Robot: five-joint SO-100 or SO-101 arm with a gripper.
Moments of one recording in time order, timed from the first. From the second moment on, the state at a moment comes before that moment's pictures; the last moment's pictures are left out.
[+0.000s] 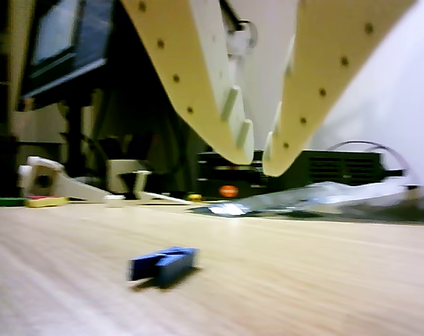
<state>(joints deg) -63.9 119.9 145.2 27.4 -77.9</state>
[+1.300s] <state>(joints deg) -68.6 88.5 124.9 19.4 -67.3</state>
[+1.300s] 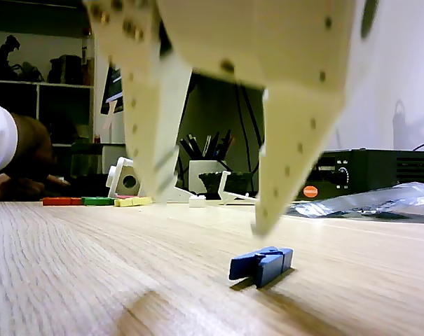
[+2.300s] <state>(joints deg) -64.3 83.1 122.1 16.9 -67.5</state>
